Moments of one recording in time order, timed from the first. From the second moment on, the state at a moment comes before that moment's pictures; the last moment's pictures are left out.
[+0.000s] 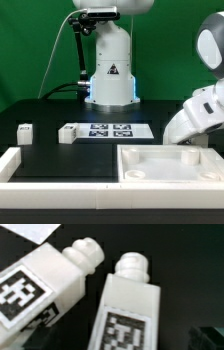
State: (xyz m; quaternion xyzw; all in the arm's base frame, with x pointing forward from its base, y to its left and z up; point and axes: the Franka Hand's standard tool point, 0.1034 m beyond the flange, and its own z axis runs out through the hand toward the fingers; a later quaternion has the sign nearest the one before) arm 0.397 0.170 0.009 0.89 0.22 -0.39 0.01
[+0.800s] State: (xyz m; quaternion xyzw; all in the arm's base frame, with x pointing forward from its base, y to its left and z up) arm 0.392 0.167 0.004 0.89 0.22 -0.39 0.01
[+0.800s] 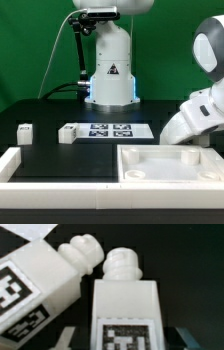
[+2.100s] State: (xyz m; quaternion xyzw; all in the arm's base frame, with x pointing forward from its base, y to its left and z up) arm 0.423 0.166 0.081 0.91 0.22 -0.35 0.00
